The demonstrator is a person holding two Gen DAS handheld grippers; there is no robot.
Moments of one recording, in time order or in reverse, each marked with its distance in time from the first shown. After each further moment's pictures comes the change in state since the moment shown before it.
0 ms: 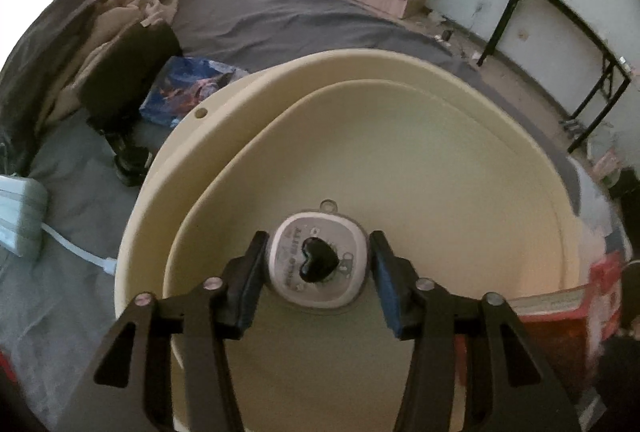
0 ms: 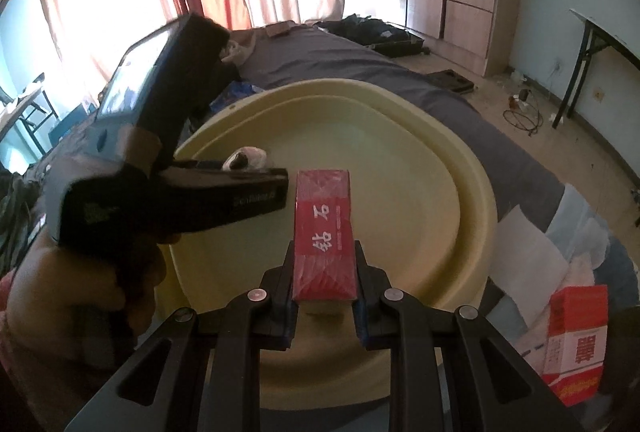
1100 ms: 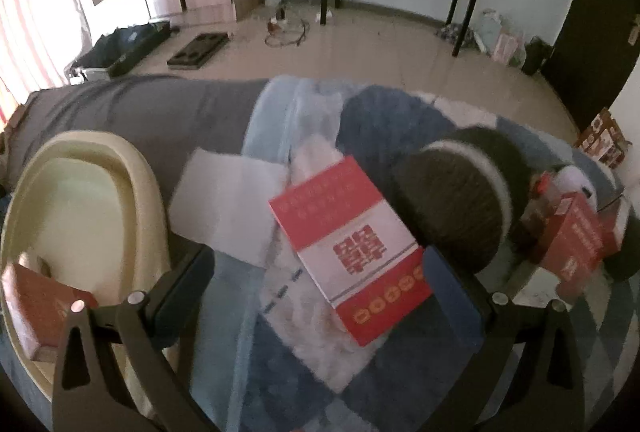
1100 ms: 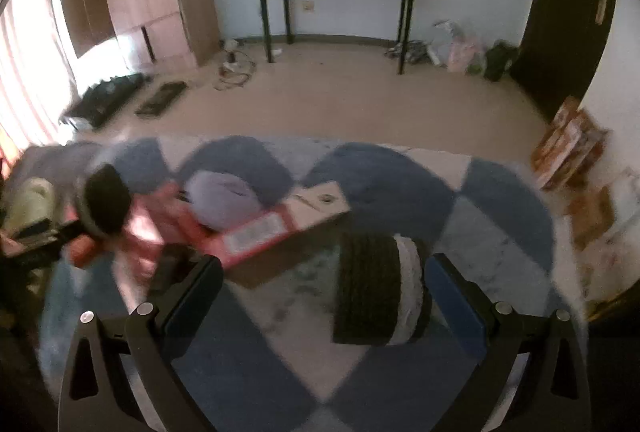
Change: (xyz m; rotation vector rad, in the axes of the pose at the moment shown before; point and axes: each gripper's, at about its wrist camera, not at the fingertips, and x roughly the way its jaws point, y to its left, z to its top) left arm -0.029 -0.261 -0.077 0.475 0.021 -0.202; right arm -0.255 -0.264 -0.199 0.673 0.015 -0.674
